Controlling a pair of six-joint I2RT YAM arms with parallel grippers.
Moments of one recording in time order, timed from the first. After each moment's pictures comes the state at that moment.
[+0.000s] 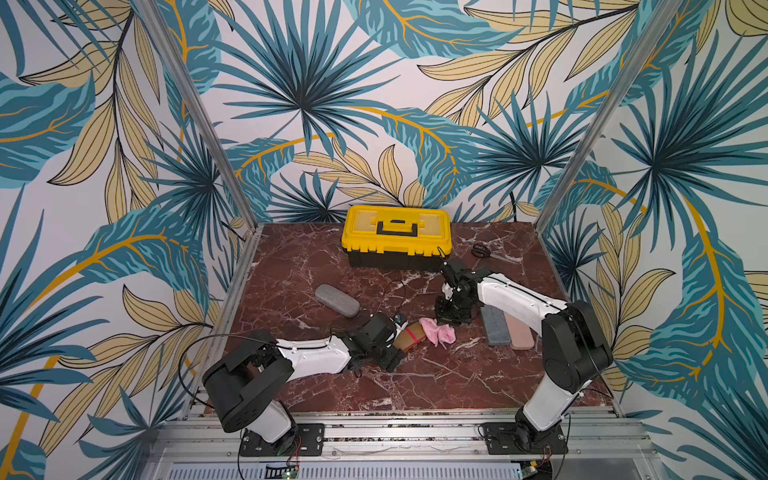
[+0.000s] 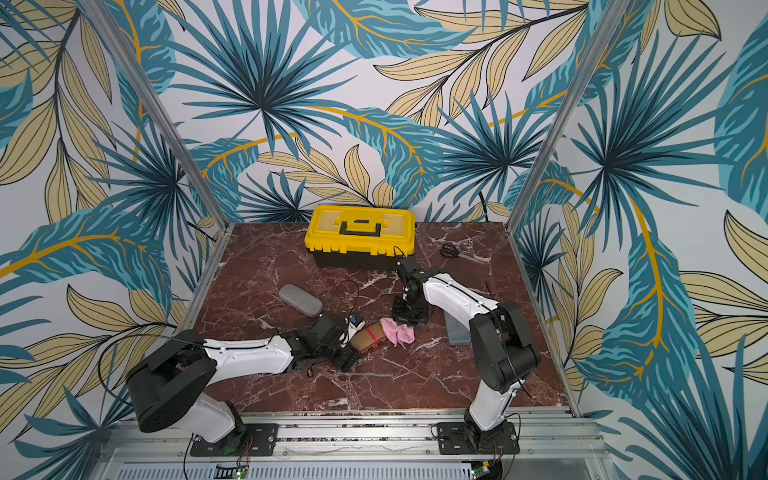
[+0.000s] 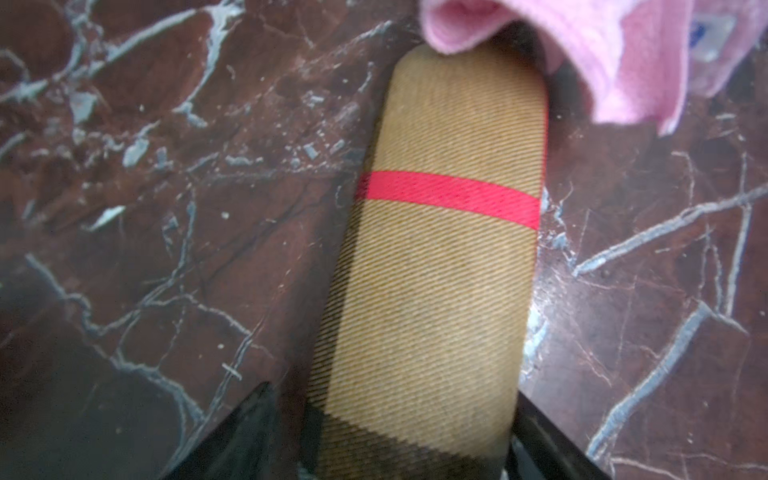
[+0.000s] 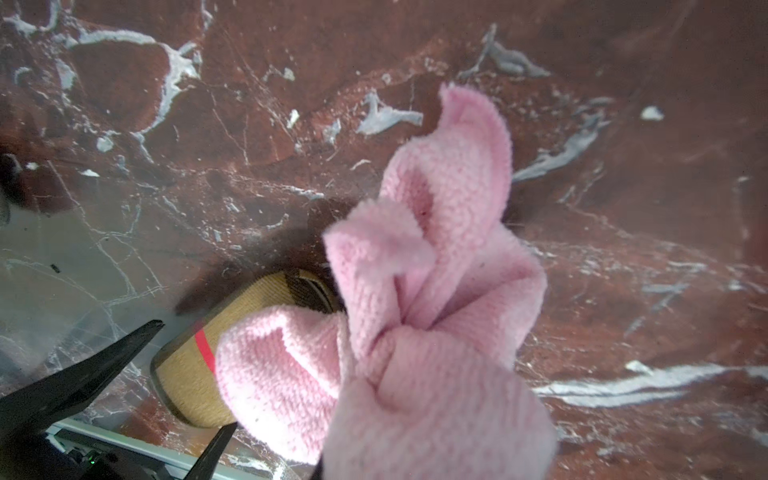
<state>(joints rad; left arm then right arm) -0.86 1.55 0.66 -0.03 -0.01 -0.11 0.43 1.74 1.24 -0.89 -0.19 0.58</state>
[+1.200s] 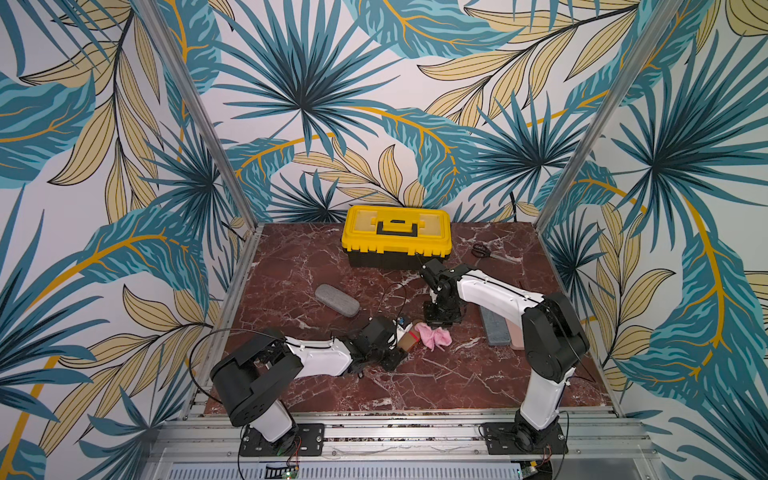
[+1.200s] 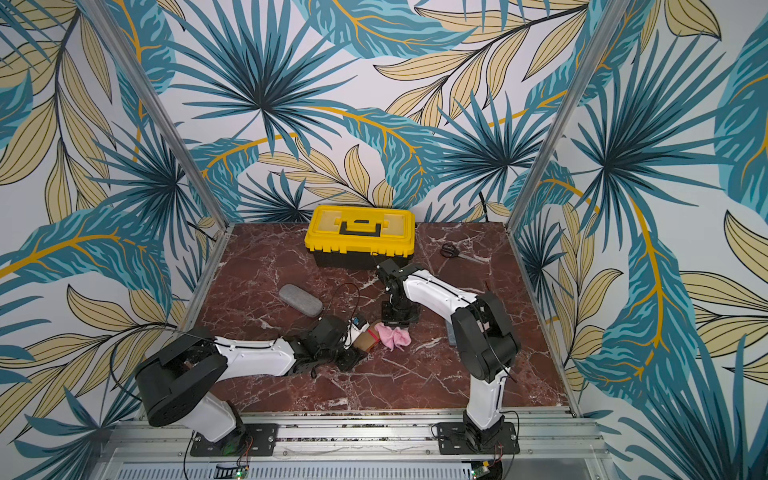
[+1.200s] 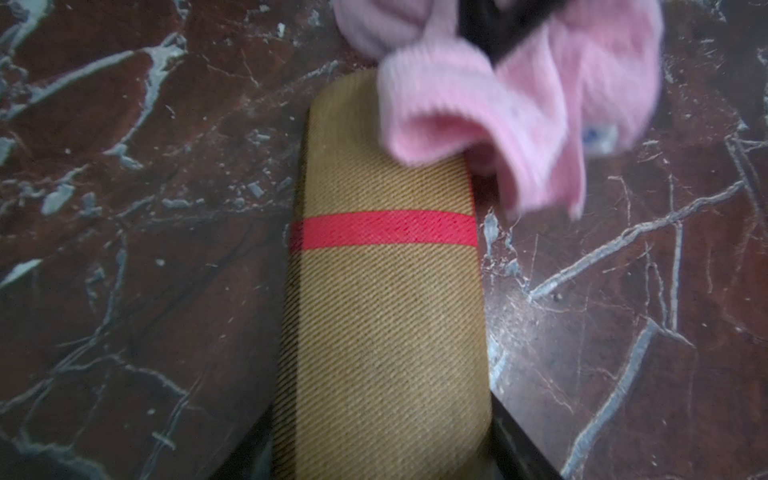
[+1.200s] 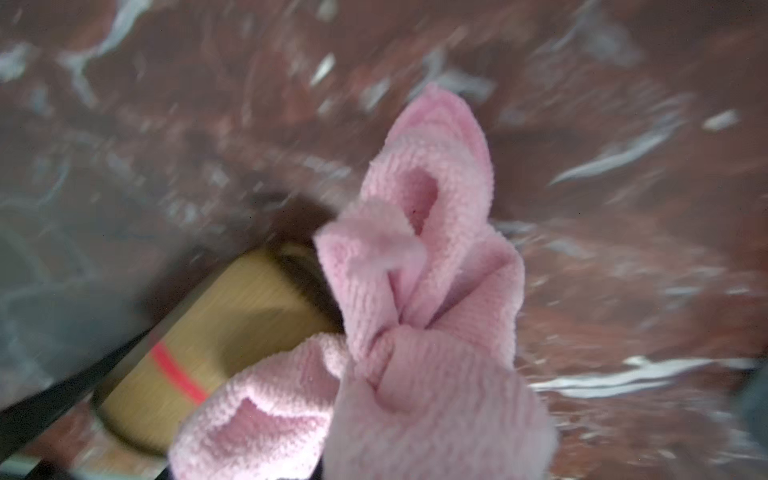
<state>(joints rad) -0.87 1.60 0.62 0.14 0.07 -0.11 0.52 1.89 1.40 -1.02 0.00 0.53</state>
